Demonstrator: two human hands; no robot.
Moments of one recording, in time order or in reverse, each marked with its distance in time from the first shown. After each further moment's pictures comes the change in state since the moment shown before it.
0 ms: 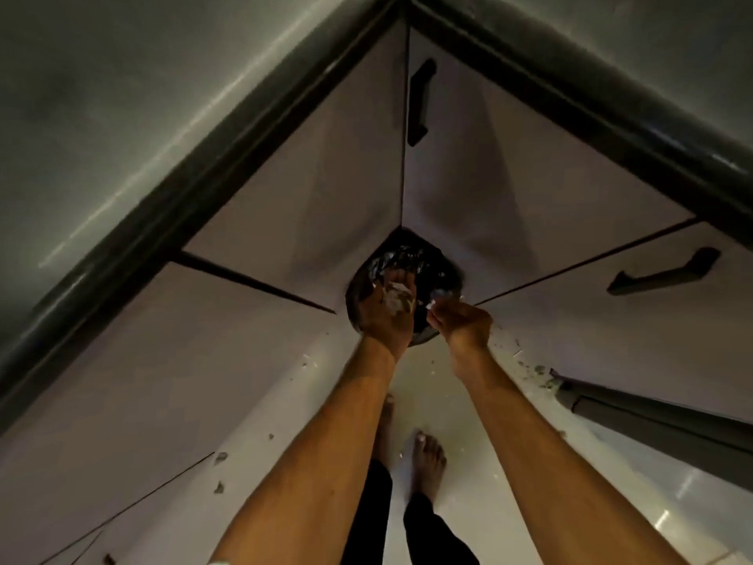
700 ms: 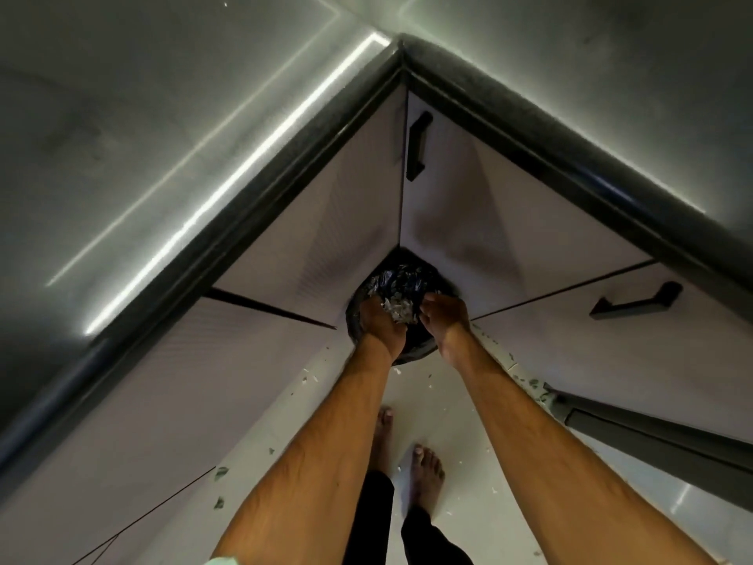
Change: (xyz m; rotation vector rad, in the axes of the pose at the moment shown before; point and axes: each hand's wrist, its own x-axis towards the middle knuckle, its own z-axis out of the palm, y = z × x) left_hand -0.010 0.025 0.020 0.268 0.002 -0.051; right_hand 0.072 0.011 0.031 -0.377 -0.181 -0.034
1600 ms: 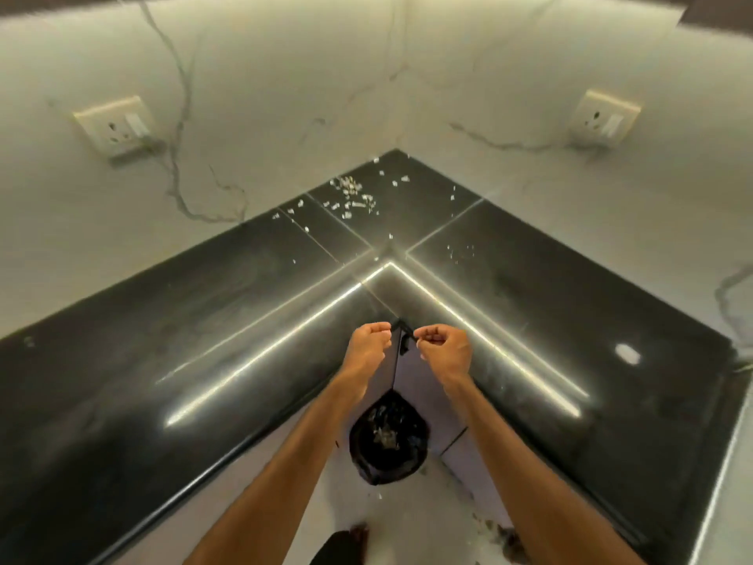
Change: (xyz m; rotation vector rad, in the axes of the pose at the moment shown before) left_hand -0.422 0.212 0.069 0.638 -0.219 0.585; right_hand -0.443 -0.297 -0.078 -0.267 0.134 -0.804
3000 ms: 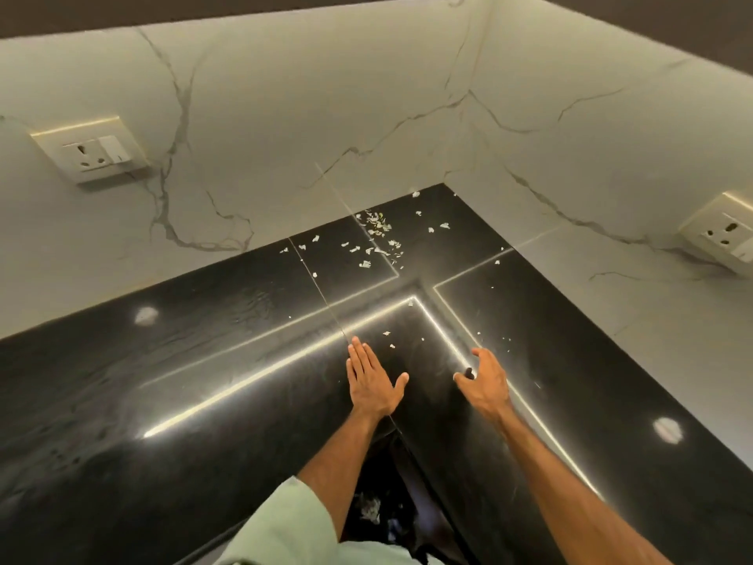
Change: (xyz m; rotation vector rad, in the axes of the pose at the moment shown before) left_hand 0.253 -0.001 0.042 1.019 0.233 -0.009; right_hand 0.271 -0.017 0.001 -0.491 -0.265 -0.096
